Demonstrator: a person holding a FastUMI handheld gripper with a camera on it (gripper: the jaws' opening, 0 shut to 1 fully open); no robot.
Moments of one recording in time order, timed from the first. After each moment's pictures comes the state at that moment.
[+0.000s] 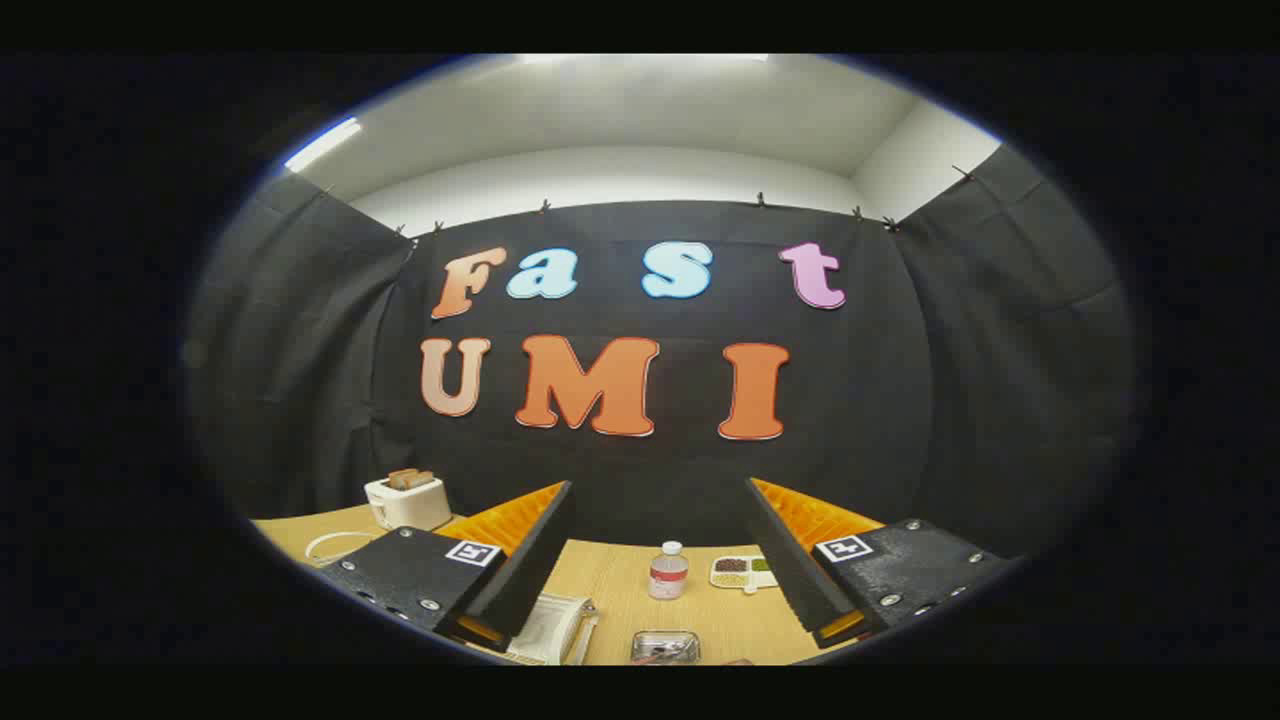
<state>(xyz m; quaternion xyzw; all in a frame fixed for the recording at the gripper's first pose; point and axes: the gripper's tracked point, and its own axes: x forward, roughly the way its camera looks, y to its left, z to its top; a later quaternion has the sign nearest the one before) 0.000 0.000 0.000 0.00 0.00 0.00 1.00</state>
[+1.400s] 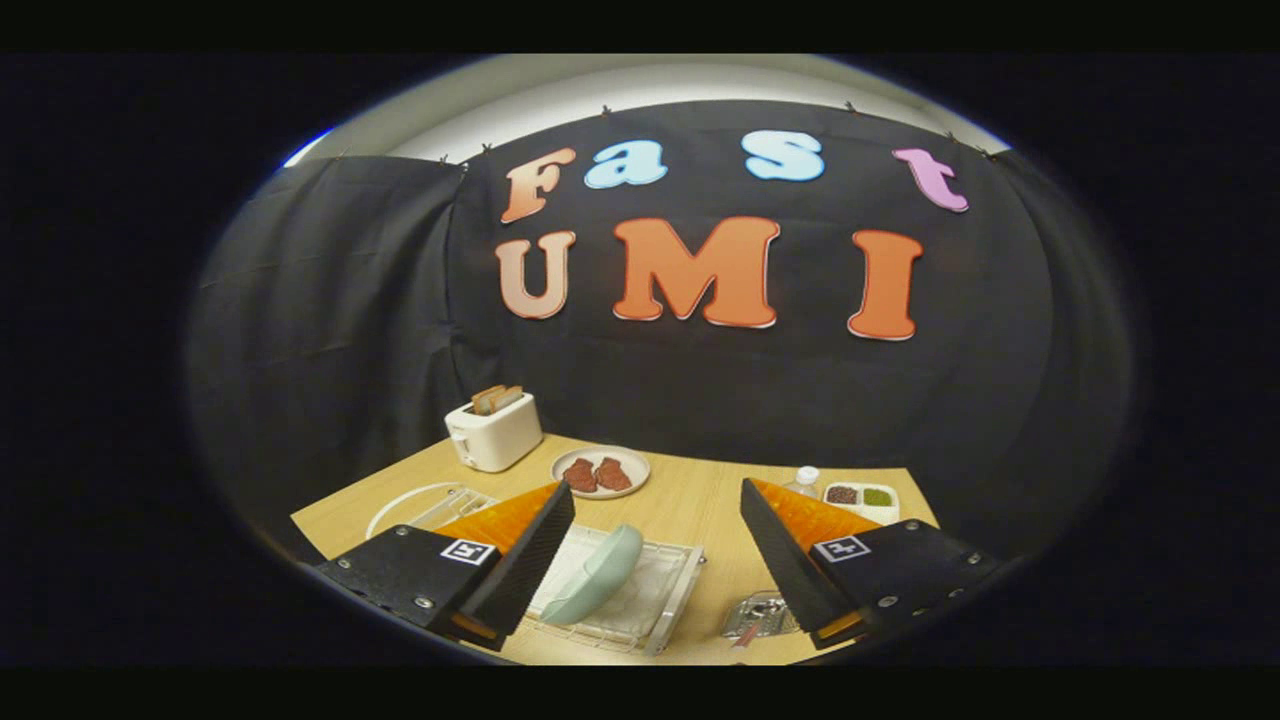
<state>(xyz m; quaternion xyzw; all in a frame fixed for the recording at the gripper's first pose) 0.032 0.121 -0.102 0.01 0.23 0.14 0.96</state>
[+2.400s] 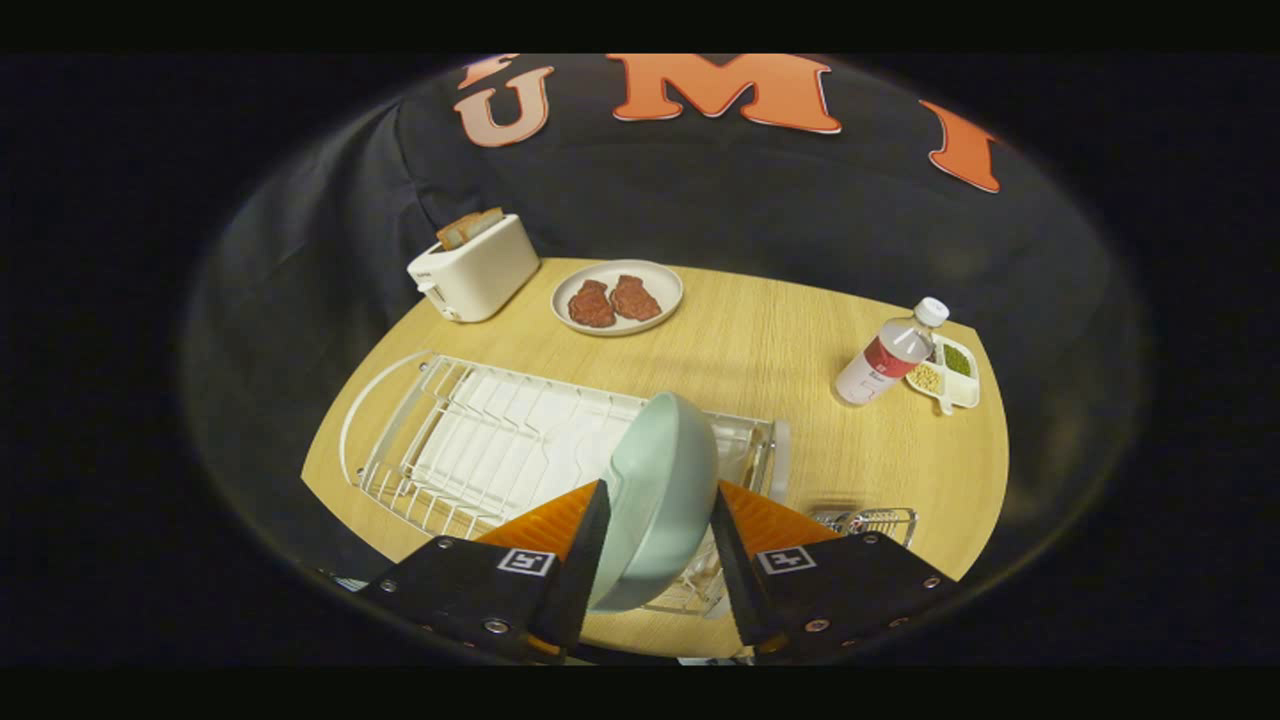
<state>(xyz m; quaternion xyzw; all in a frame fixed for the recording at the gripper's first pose) 0.005 0.170 -0.260 -0.02 0.56 0.14 0.82</state>
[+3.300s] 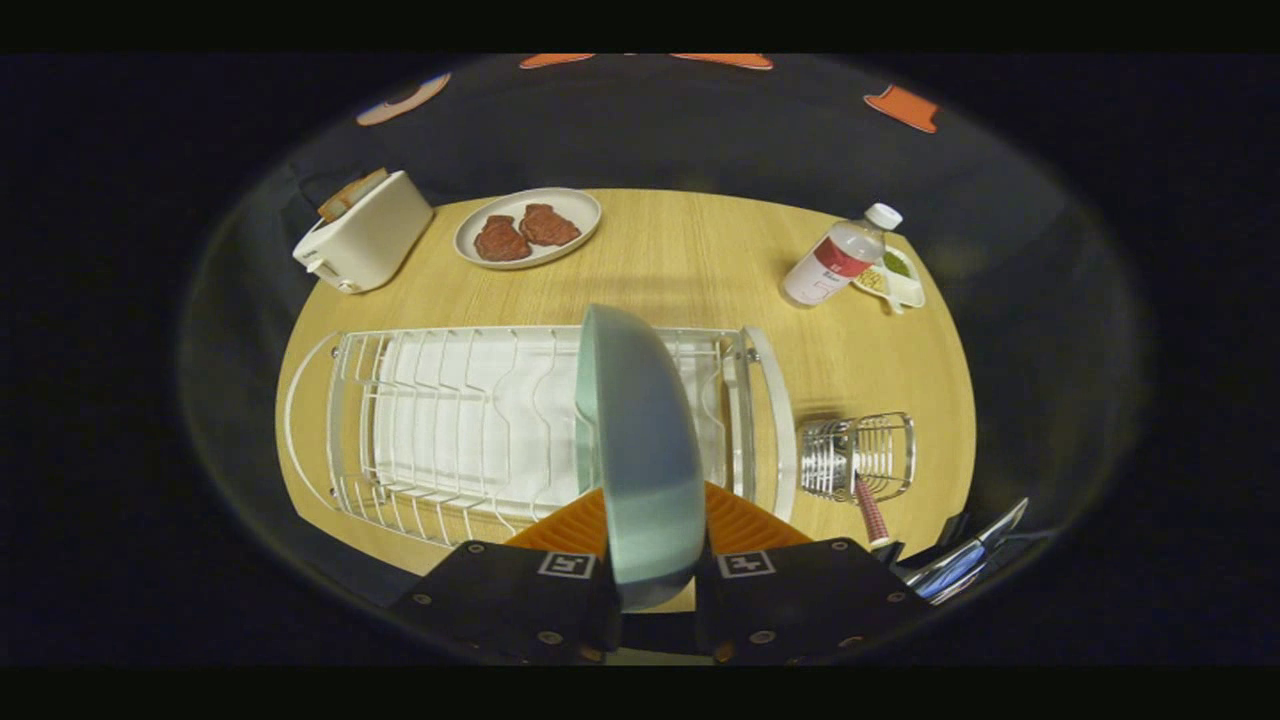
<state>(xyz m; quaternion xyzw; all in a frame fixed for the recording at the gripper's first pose) -0.018 0.165 -0.267 -0.04 0.64 -0.03 0.76</state>
